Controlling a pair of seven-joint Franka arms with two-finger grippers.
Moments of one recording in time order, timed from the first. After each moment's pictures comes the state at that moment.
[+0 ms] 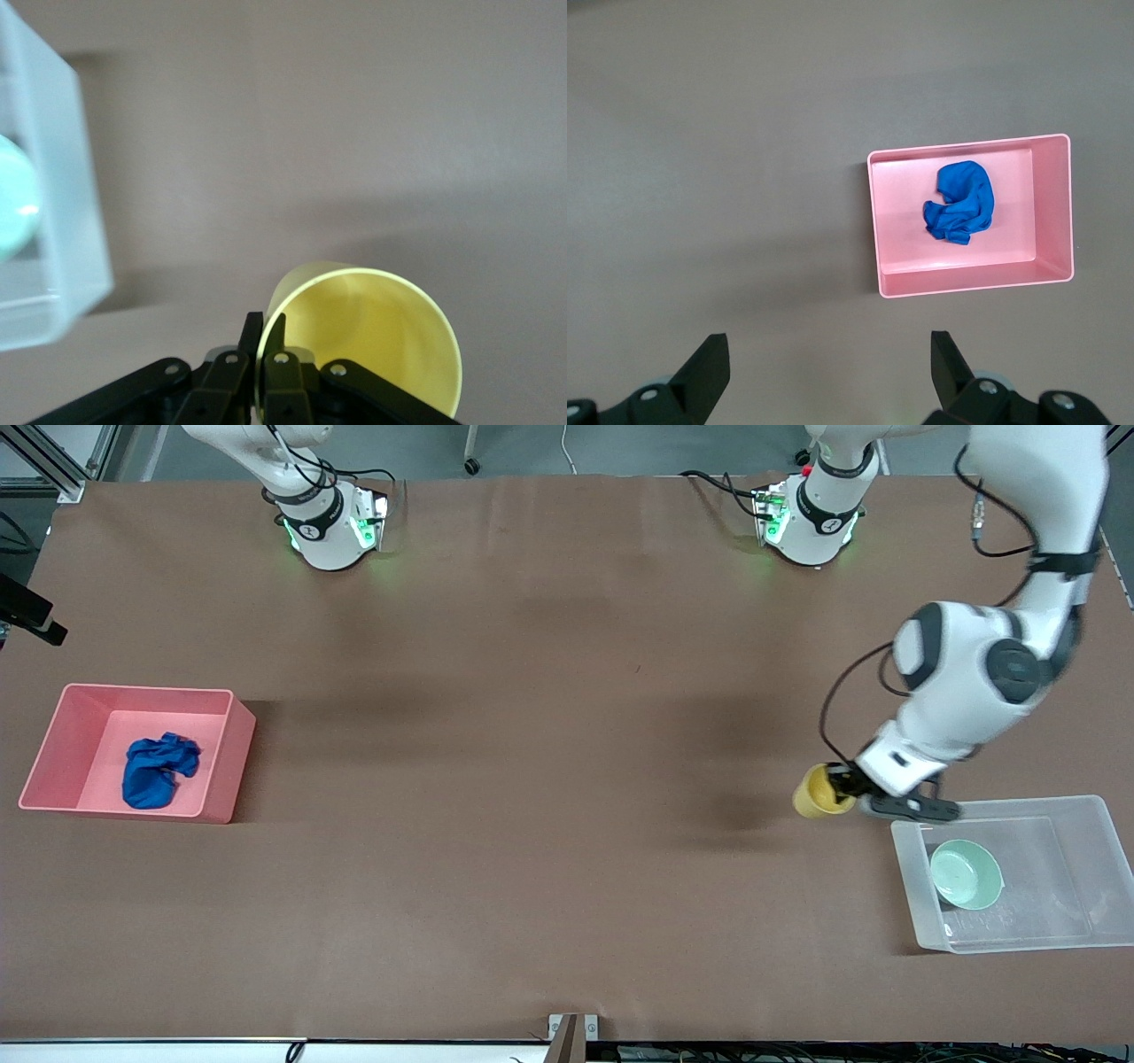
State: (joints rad) left arm 0.14 0.30 -0.25 -1.83 -0.02 2.26 0.04; right arm -0.05 -0.04 -0.07 -1.49 0.00 1.47 0.02
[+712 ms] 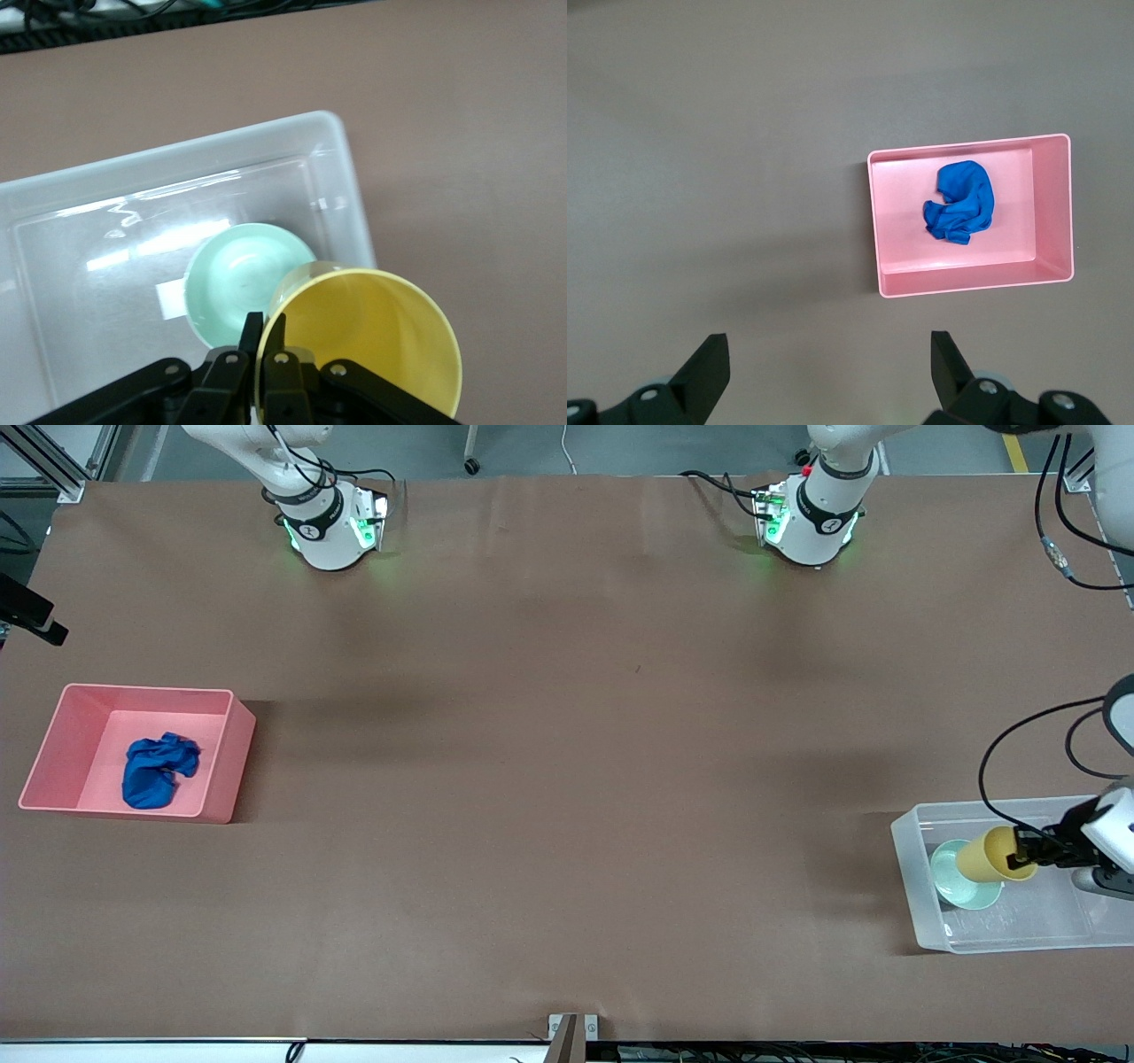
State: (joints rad) left arm 0.38 0.66 -0.20 -1.36 -0.02 2.15 0.42; right arm -0.05 -0.04 -0.07 -1.49 0.00 1.47 0.02
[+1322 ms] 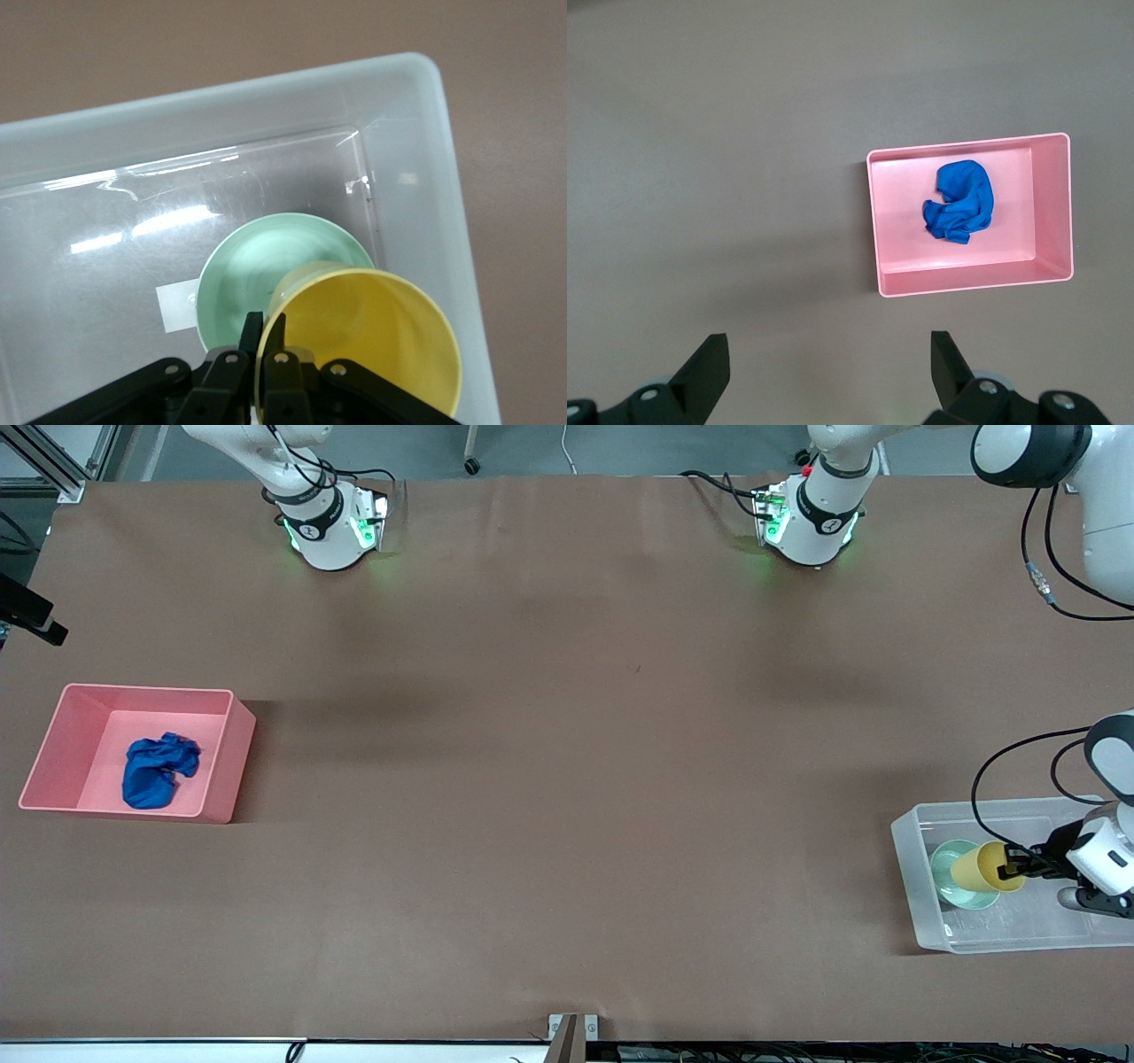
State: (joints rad) left arm 0.38 0.79 -0.18 -1.31 -0.02 2.19 0.42; right arm -0.05 -0.04 -0.07 -1.49 0.00 1.47 0.02
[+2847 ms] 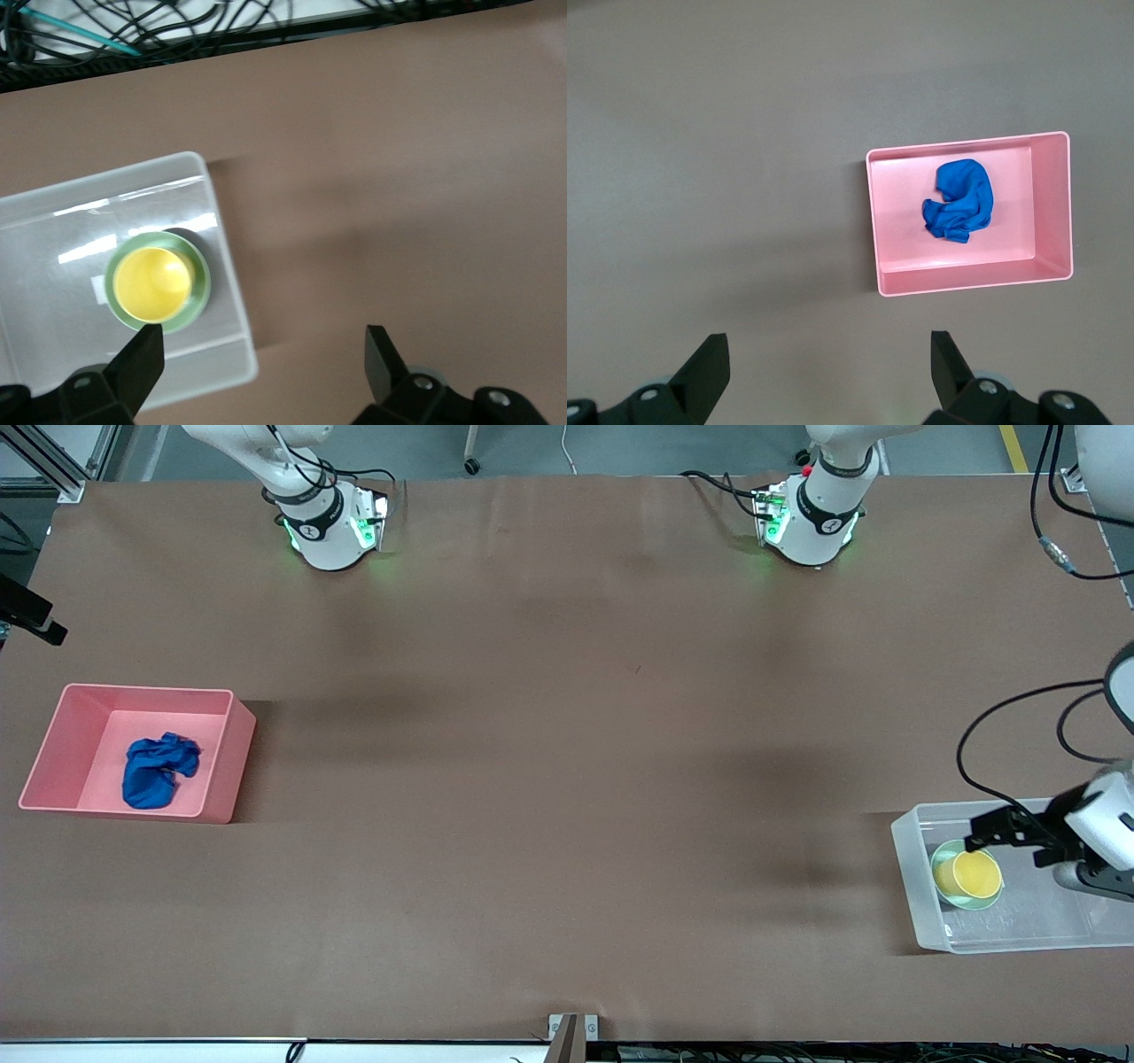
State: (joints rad) left arm 0.18 0.45 -0.21 -1.35 -0.01 1.94 0.21; right arm -0.05 -0.04 -0.07 -1.49 0.00 1.47 0.02
